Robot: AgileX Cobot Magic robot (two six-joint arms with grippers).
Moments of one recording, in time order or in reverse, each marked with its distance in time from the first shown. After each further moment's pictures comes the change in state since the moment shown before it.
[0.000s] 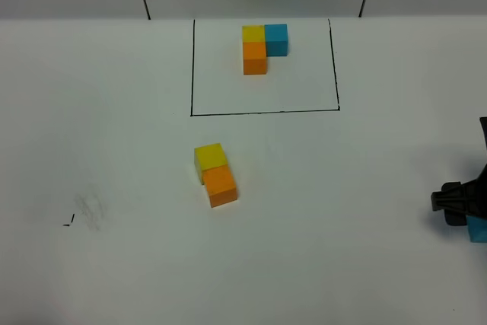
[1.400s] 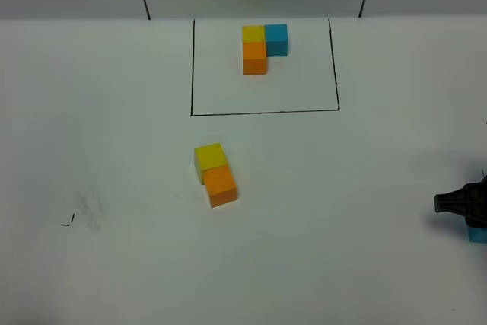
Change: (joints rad) left arm 0.000 0.000 0.000 0.000 0.000 0.000; right arm -0.009 -0.020 0.065 -0.067 -0.096 0.075
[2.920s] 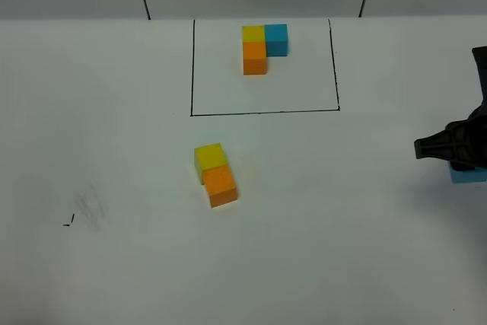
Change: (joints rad) left arm 0.000 0.000 0.000 0.000 0.000 0.000; right arm 0.172 -0.197 -0.247 0.150 0.265 -0.197
